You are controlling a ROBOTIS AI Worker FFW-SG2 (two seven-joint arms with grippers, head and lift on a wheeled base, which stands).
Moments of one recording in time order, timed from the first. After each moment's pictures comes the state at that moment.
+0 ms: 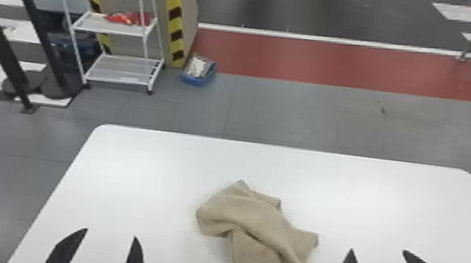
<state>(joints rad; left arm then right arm) 0.71 0.07 0.01 -1.78 -0.03 -0.40 0.07 0.67 0.00 -0.08 -1.94 -0.06 -0.16 0.22</state>
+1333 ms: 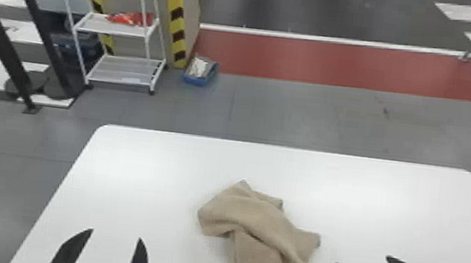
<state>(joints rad) 0.71 0.07 0.00 -1.78 -0.05 -0.38 0.07 0.63 0.00 -0.07 -1.93 0.16 -0.03 0.27</state>
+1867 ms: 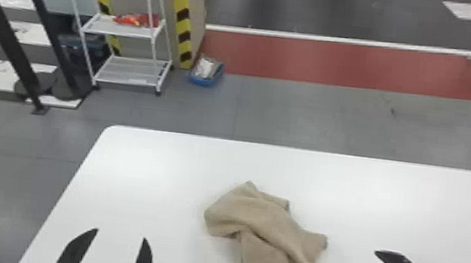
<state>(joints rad) 0.71 0.07 0.01 -1.78 -0.05 -0.38 0.06 0.53 0.00 -0.15 -1.88 0.53 -0.04 0.59</state>
